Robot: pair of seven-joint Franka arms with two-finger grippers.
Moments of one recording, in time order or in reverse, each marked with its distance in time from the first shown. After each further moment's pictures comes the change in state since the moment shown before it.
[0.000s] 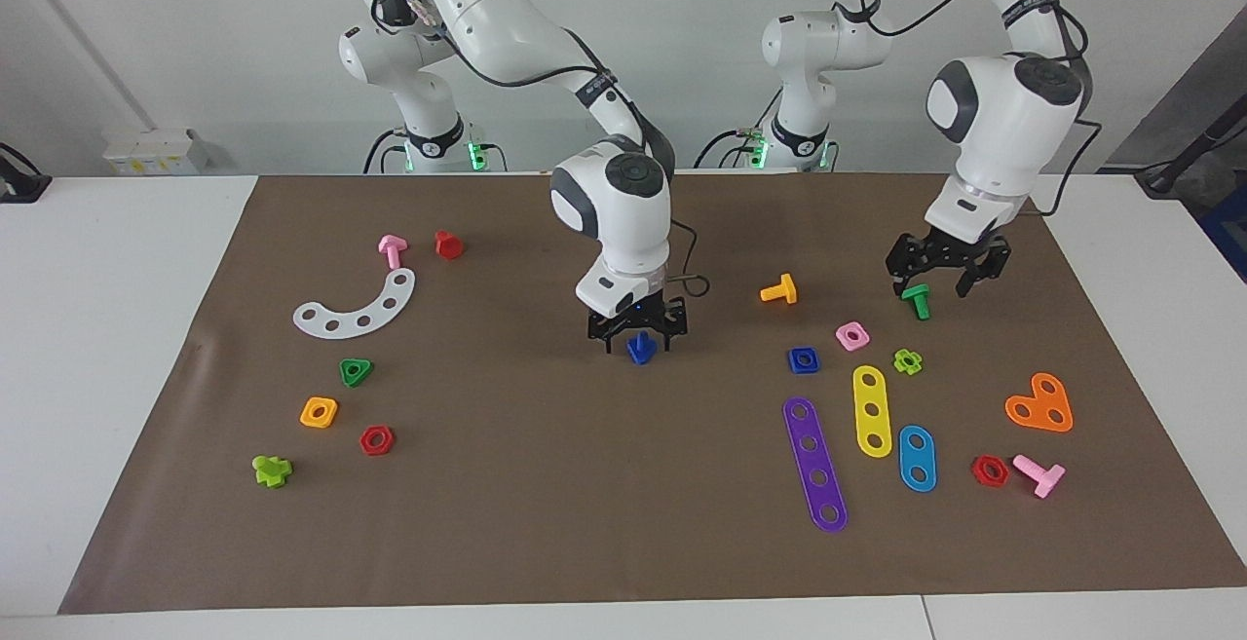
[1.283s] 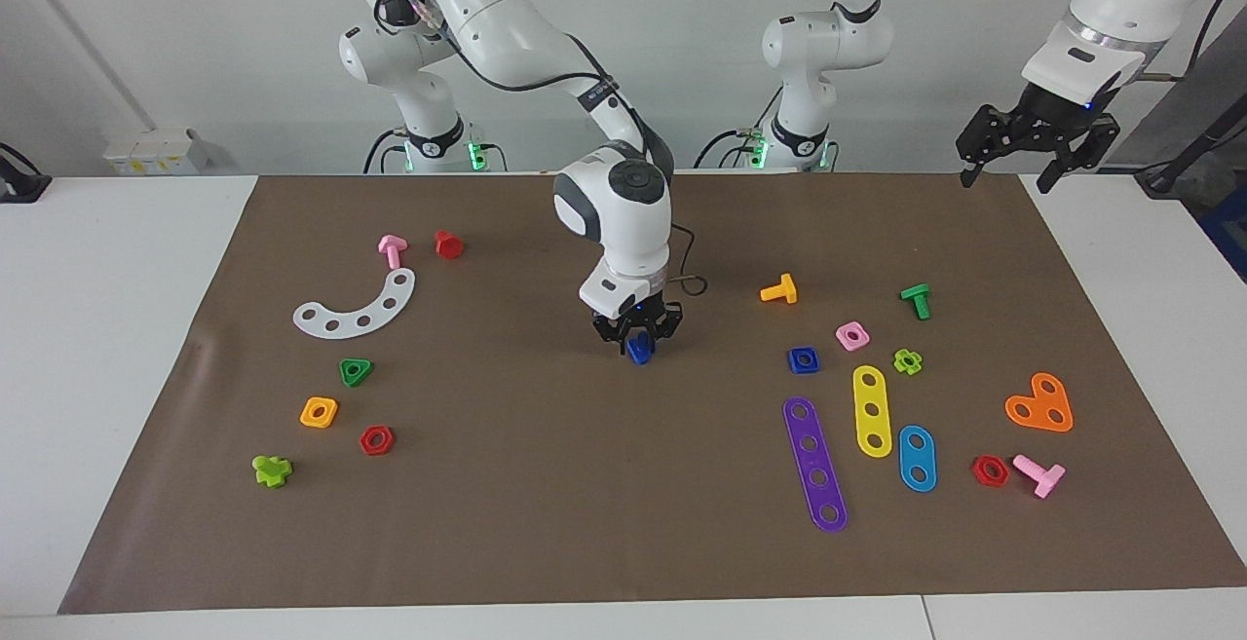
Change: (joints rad) left arm 0.012 0.040 -0.013 0.505 0.001 -0.551 0.033; right arm 0.013 0.000 0.003 -0.030 0.000 0.010 -0.003
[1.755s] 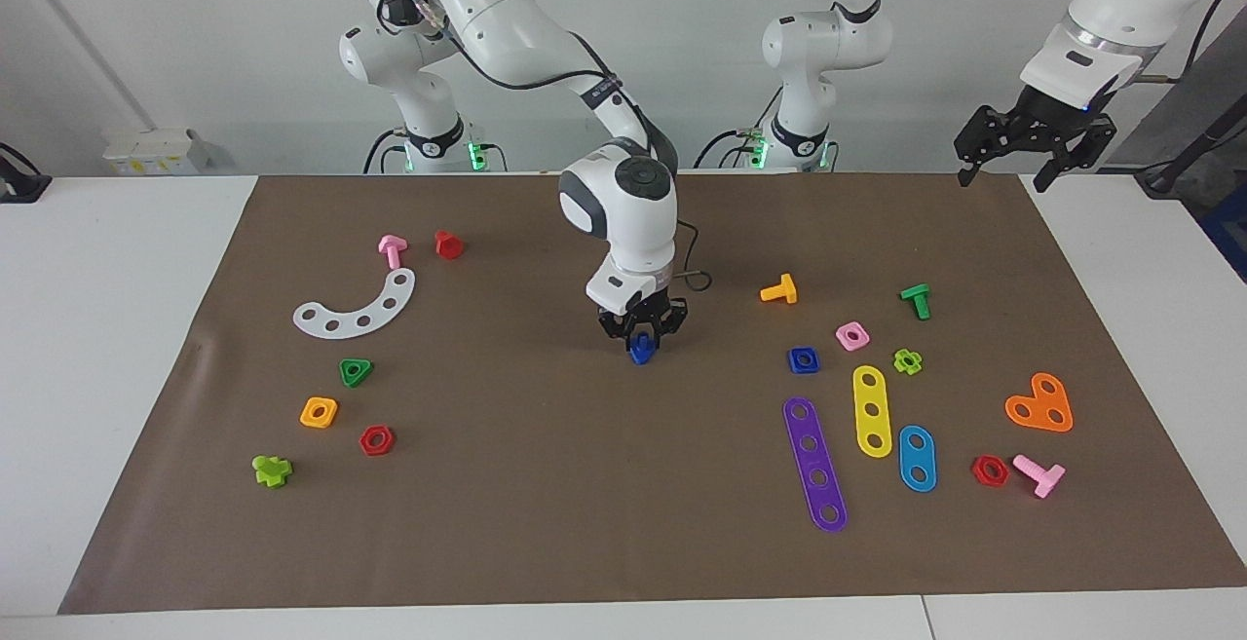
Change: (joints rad) left arm 0.000 0.000 0.003 -0.006 0.000 -0.018 -0.010; right arm 0.012 0.000 0.003 -0.001 0.000 0.000 0.000
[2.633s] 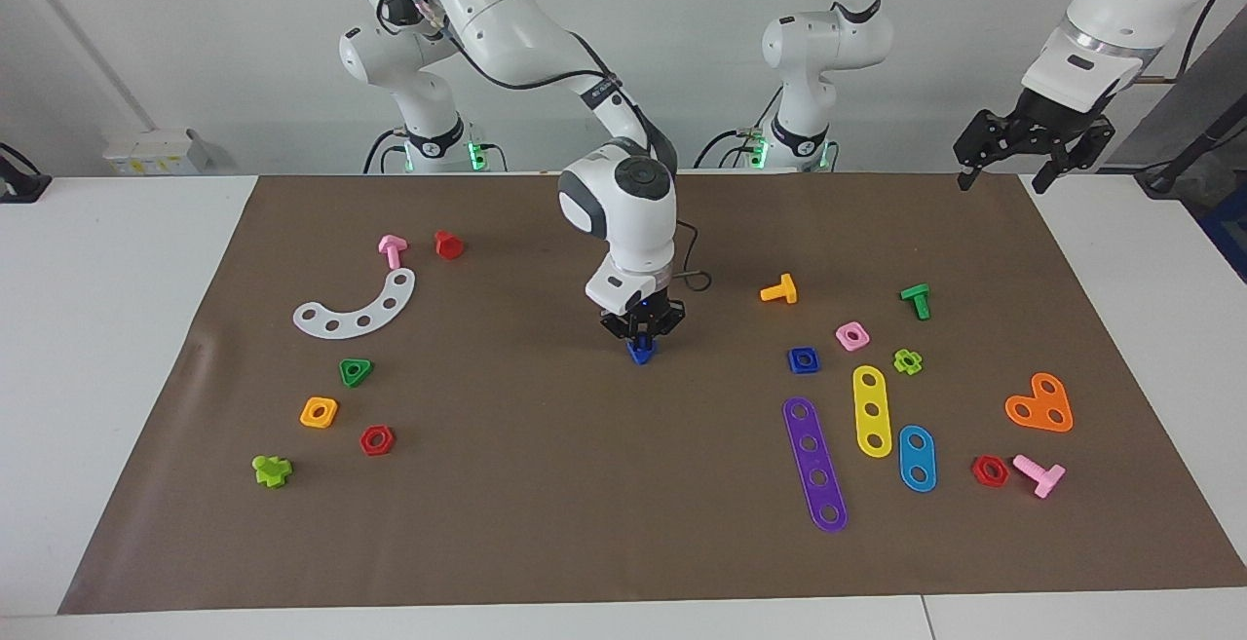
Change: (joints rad) left arm 0.000 0.000 -0.003 -0.004 0.000 0.017 -0.040; right arm -0.002 -0.009 -0.003 0.000 0.000 -0.002 0.000
